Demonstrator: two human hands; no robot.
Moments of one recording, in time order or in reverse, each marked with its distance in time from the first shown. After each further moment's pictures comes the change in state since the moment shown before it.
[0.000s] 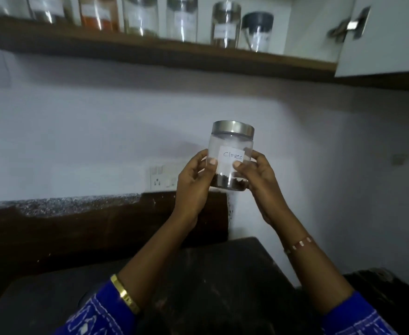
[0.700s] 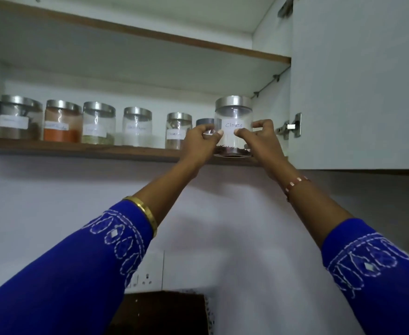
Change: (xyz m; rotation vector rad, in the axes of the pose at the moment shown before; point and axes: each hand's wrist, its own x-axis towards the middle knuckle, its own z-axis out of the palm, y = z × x) left_hand 0.199 0.138 0.170 0.294 0.065 0.353; right_hand 0.210 -0.149 -0.138 -0.178 0.131 -0.337
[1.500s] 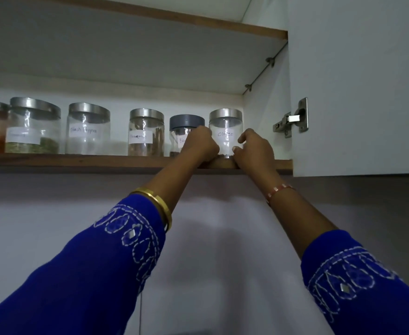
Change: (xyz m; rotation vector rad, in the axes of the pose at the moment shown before) left_hand 0.115 -0.052 0.085 0.681 -0.110 0.032; right_hand 0.104 0.108 0.005 -0.626 0.121 -0.146
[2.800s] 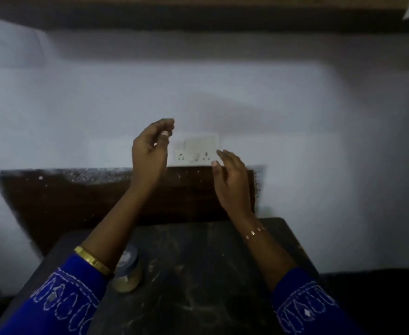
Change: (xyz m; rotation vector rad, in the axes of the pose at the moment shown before) left_hand -0.356 -0.236 -0.125 -0.531 0.285 -0.244; right_hand -0.406 -0.137 0.092 0.411 -0.359 0.155
